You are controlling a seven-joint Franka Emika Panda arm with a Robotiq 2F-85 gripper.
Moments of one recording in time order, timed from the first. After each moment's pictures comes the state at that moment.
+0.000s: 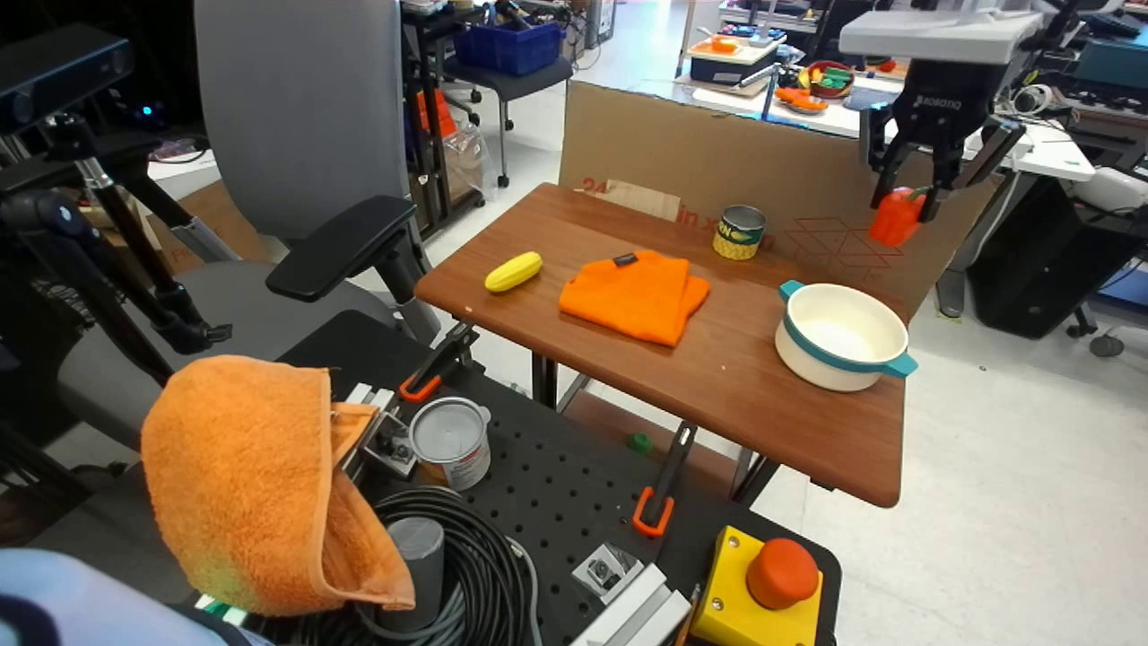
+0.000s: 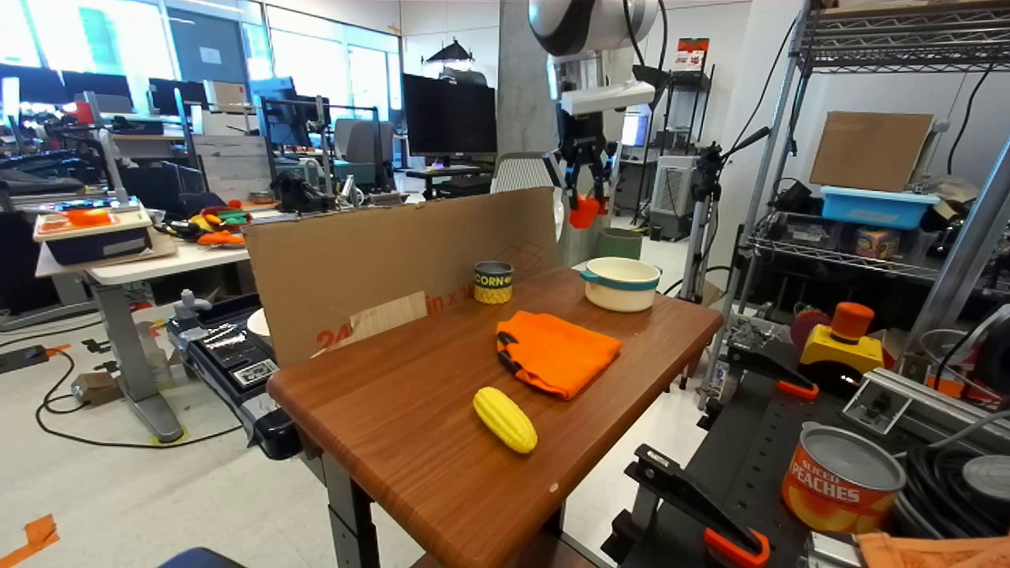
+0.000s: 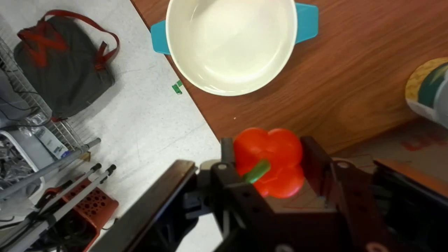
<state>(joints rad) -0.12 0.72 -0.19 -1.41 -0.09 2.04 0.28</state>
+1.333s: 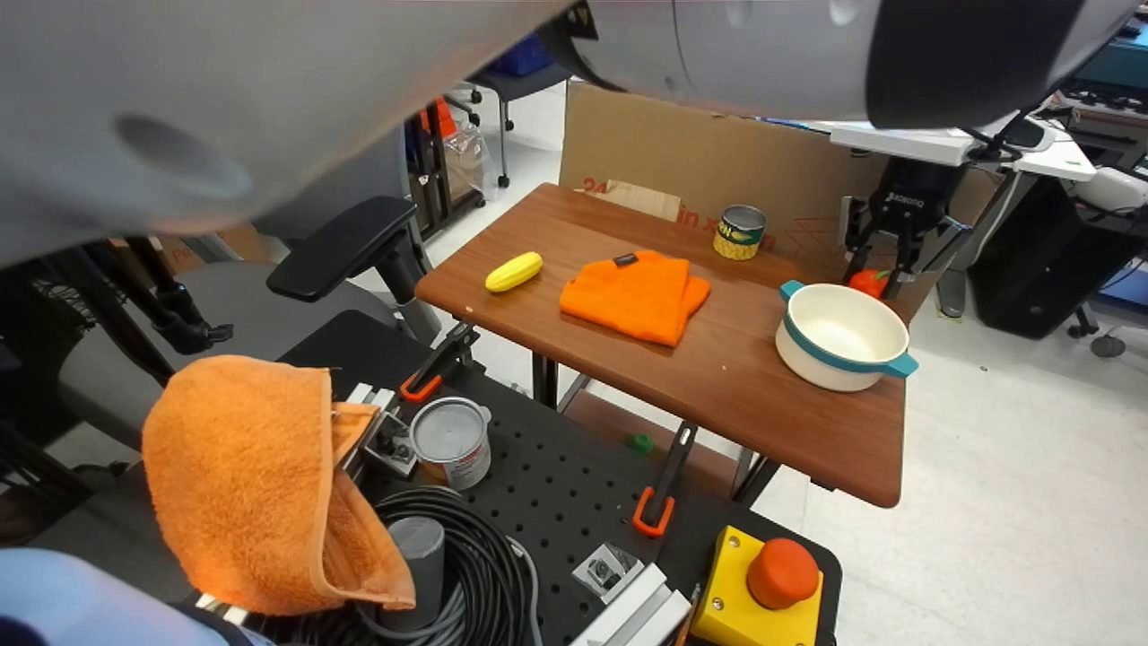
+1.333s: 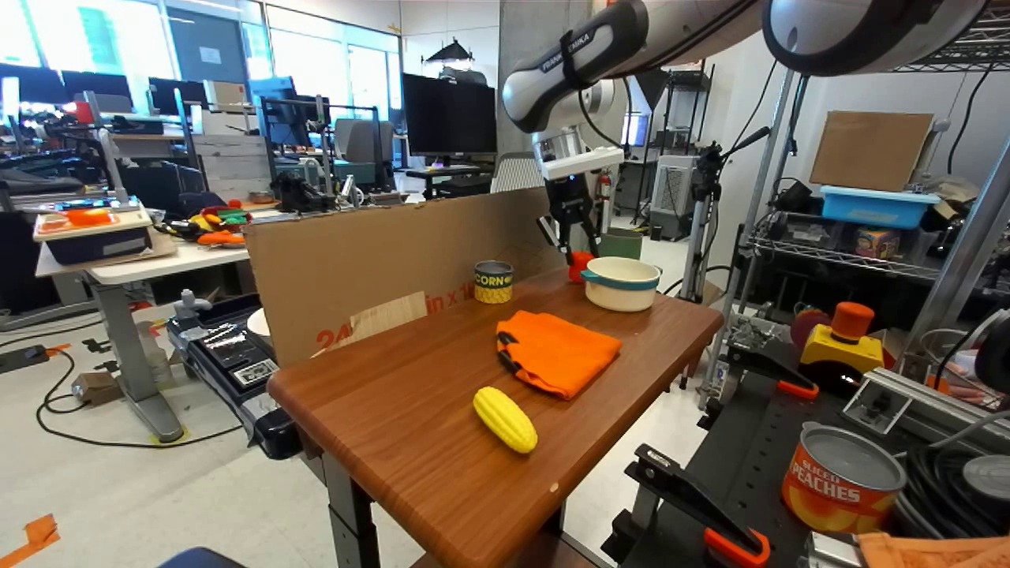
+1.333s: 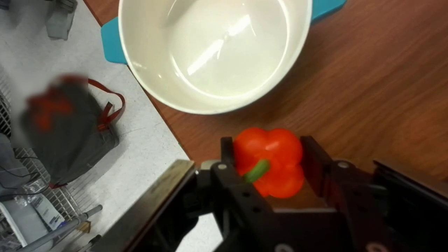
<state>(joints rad) -0.20 1.28 -0.19 -0.65 0.00 1.61 0.31</state>
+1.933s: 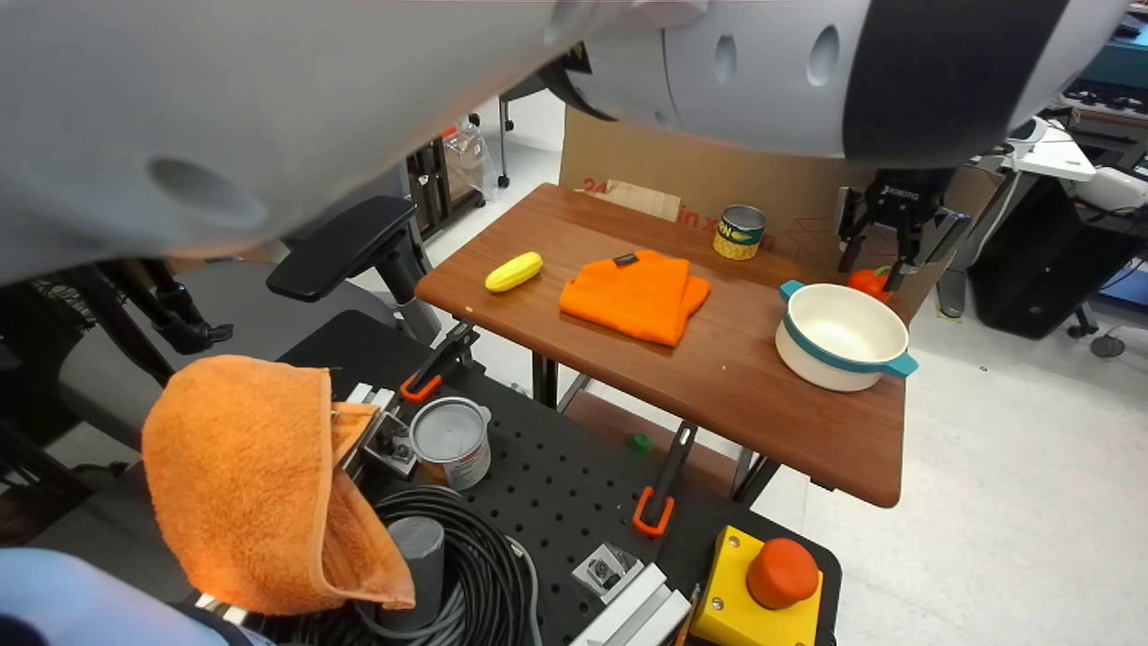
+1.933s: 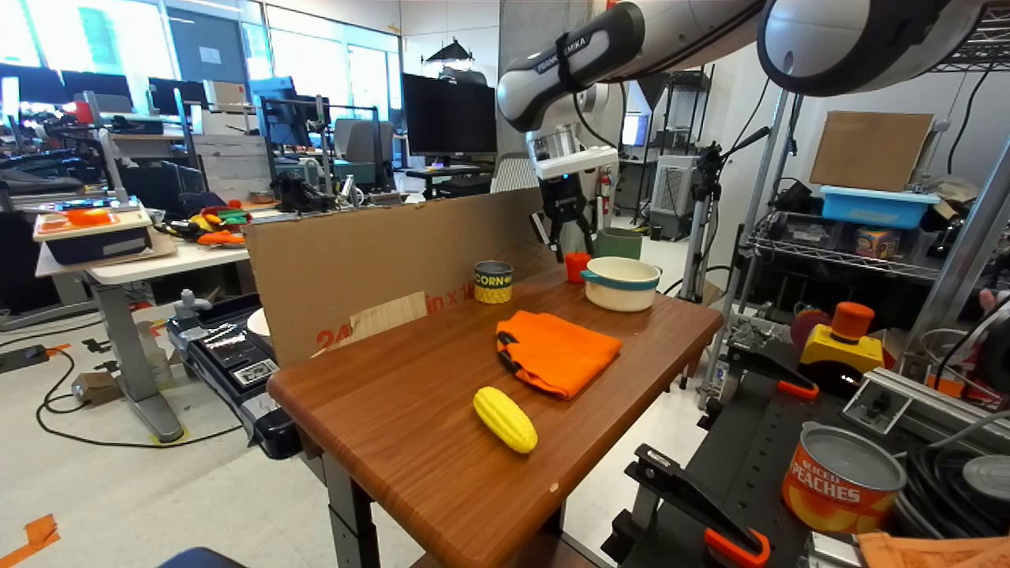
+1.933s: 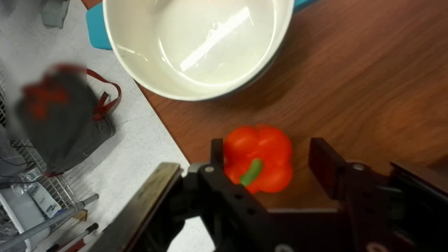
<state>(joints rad) -0.20 1.32 -0.19 -0.57 0.00 1.59 0.31</state>
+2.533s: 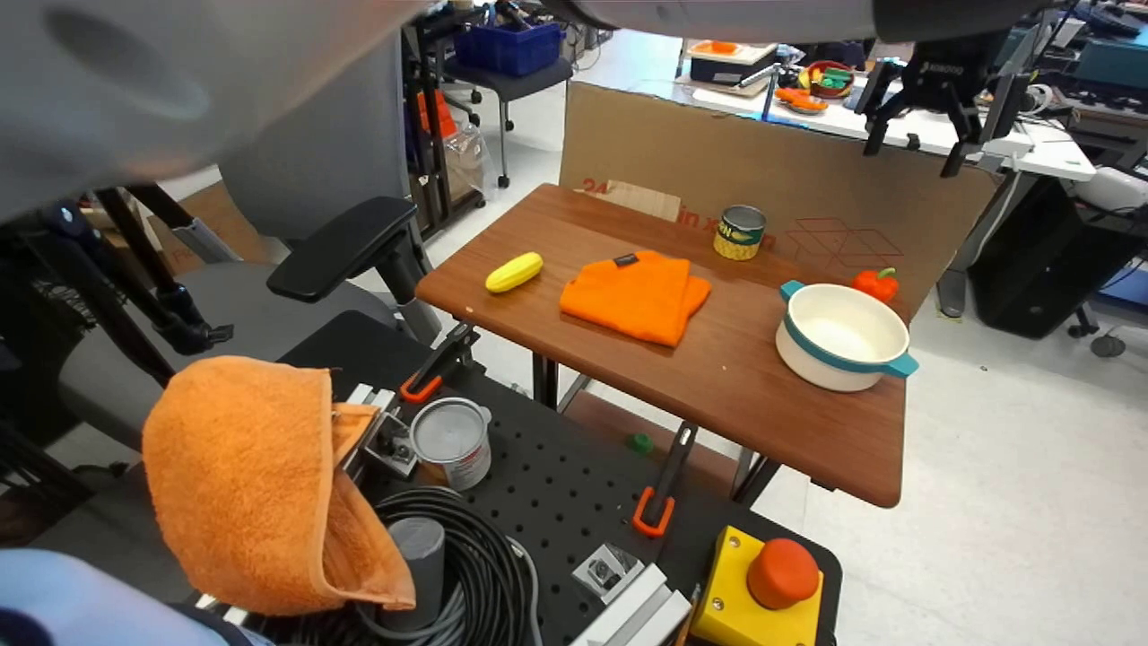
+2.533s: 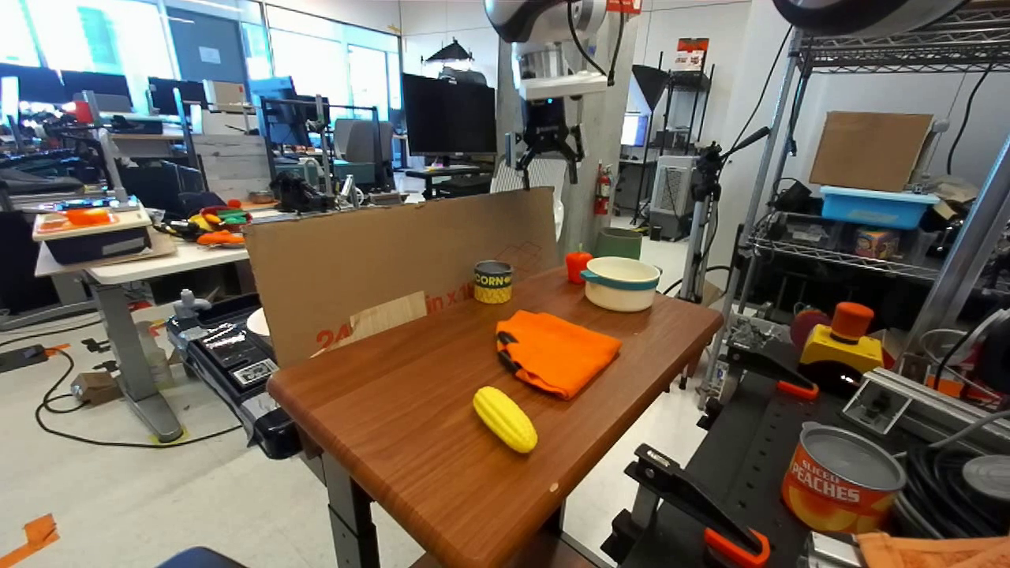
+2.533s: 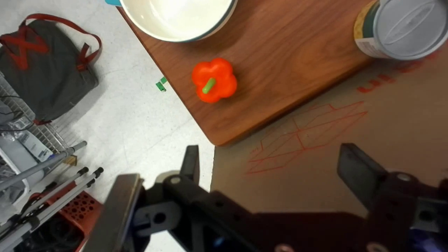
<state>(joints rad) -0.17 1.19 -0.18 -0.51 0.01 1.59 0.30</state>
